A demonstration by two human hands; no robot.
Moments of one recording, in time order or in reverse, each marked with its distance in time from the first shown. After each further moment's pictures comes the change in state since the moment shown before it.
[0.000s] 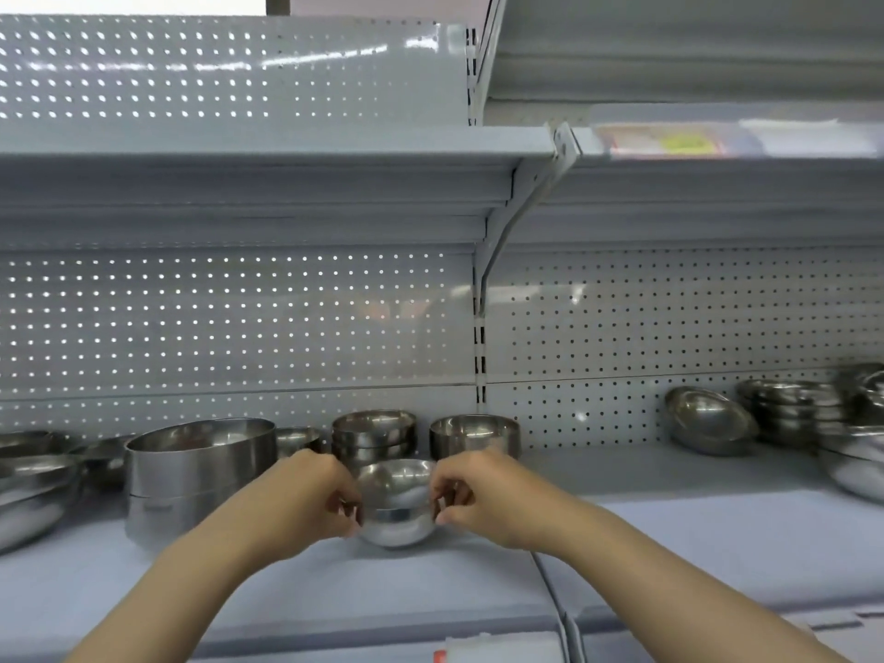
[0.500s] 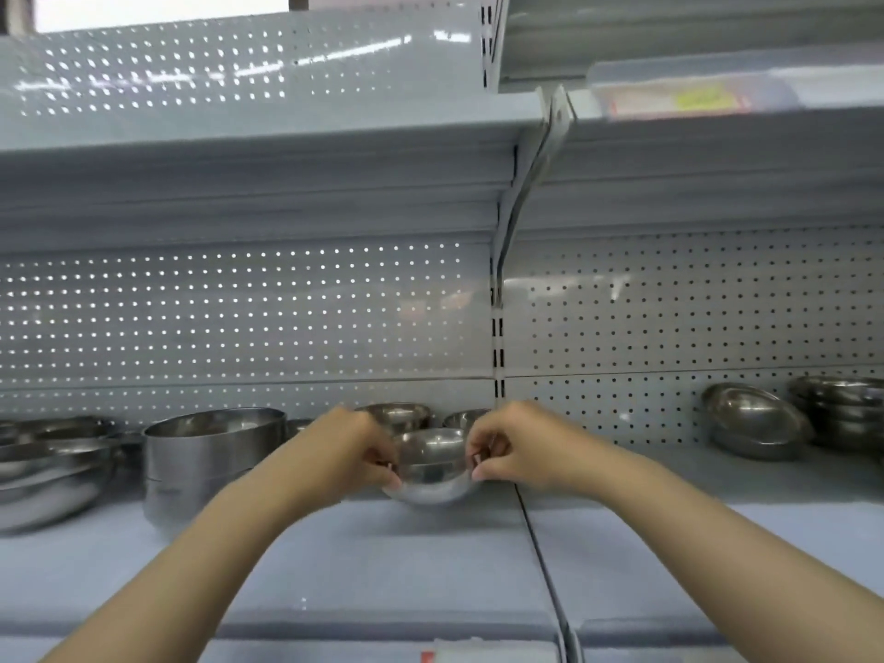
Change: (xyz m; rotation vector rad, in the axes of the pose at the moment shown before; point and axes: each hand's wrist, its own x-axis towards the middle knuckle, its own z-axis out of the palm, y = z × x) left_hand 0.030 0.025 -0.009 -0.025 0.116 -0.024; right_hand 0.010 0.032 -0.038 -0.029 0.009 -0.043
